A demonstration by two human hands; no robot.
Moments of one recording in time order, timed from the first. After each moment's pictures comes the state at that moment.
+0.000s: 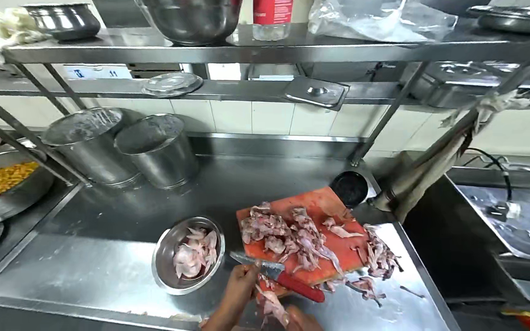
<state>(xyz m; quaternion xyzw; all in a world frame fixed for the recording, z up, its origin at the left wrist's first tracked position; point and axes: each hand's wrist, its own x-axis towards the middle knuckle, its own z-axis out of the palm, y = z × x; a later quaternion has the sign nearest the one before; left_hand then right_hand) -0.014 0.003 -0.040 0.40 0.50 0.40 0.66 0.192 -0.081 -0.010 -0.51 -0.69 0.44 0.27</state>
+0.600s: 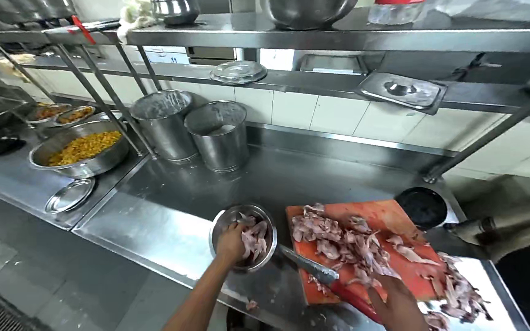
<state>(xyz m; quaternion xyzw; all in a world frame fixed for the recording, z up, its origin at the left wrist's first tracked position) -0.196 0.066 -0.065 0.61 0.75 0.01 0.27 0.237 0.001 -0.031 -0.69 -0.68 0.23 0.14</state>
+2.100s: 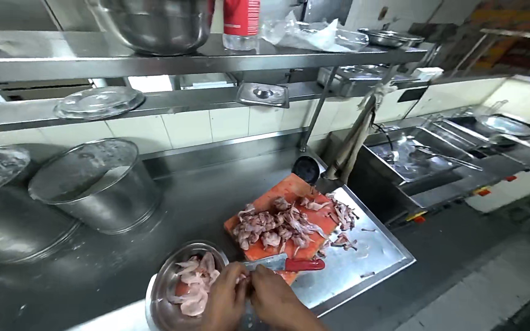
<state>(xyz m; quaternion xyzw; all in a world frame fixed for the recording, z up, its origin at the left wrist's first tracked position) -0.130 0.039 -0.006 0.80 0.42 0.24 0.36 0.037 -0.003 0.018 -0.66 -0.66 0.35 0.05</state>
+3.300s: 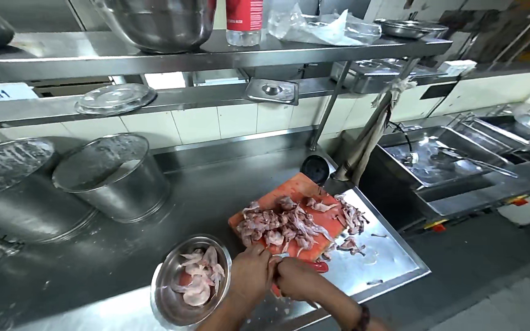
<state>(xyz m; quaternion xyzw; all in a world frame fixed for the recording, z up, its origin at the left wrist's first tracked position) -0.055 0.045 0.010 0.88 0.43 0.11 0.14 0.102 0.015 0.048 -0.63 -0.65 0.42 -0.09</state>
